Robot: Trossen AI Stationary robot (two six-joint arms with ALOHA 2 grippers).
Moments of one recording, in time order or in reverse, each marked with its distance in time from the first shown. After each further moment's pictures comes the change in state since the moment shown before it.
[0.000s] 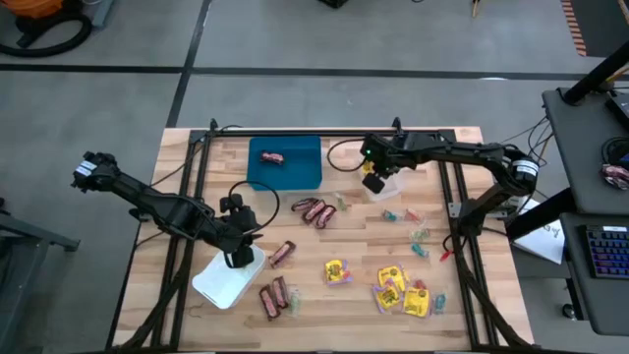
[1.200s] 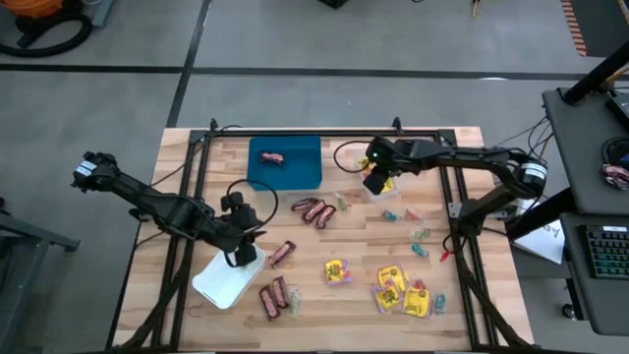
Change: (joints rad) left arm 0.000 0.000 0.000 0.049 -0.062 0.004; right arm -0.003 -0.073 -0.141 0.195 0.000 0.027
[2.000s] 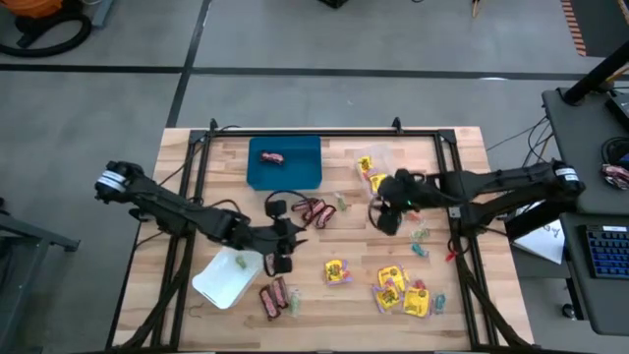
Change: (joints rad) left arm 0.091 0.354 0.000 0.638 0.020 0.451; right arm 0.516 -0.339 -0.085 0.020 0.000 0.234
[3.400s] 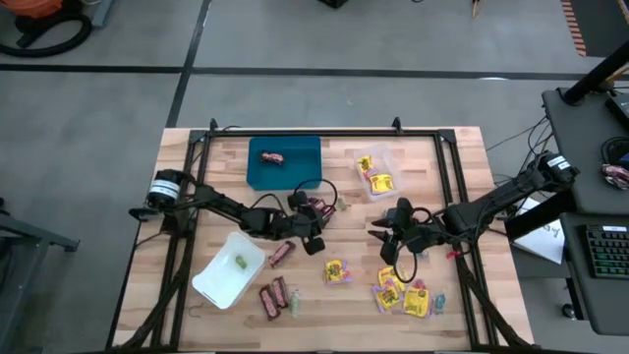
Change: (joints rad) left arm 0.211 0.406 0.000 0.427 -0.024 -0.035; right arm 0.348 0.007 -0.277 0.428 0.341 0.233
